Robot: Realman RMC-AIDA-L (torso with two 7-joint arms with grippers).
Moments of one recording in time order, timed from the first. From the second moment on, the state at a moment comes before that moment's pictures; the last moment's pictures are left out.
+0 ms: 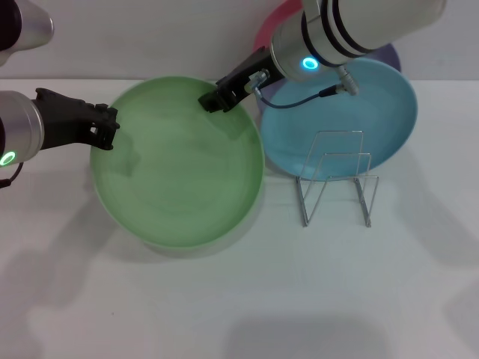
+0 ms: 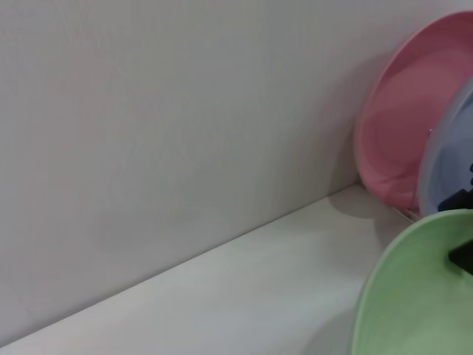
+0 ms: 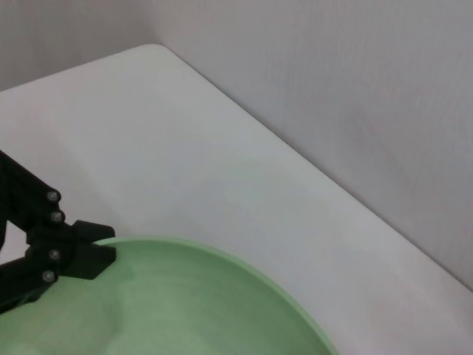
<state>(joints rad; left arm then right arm) -0.20 -2.07 1.63 1.85 -0.41 -1.05 0.31 0.97 2.07 1.62 1.06 -2.43 1.06 -0.47</state>
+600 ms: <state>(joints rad) -0.20 -2.06 1.63 1.85 -0.48 -1.07 0.35 0.92 2.07 1.58 1.07 -2.39 1.02 -0.56</state>
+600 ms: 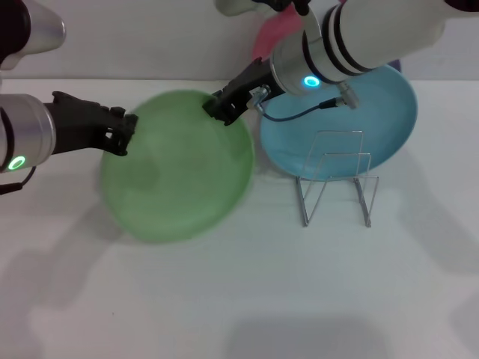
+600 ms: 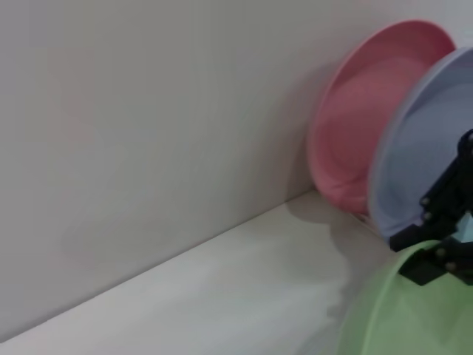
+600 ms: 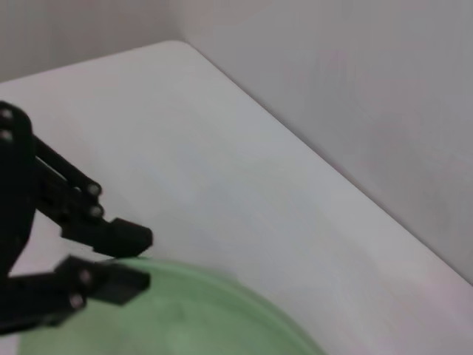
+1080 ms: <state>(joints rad) -0.17 -2.07 1.64 1.93 -0.47 -1.04 0.39 0.89 2.08 1.56 1.12 -2.39 1.03 -0.55</state>
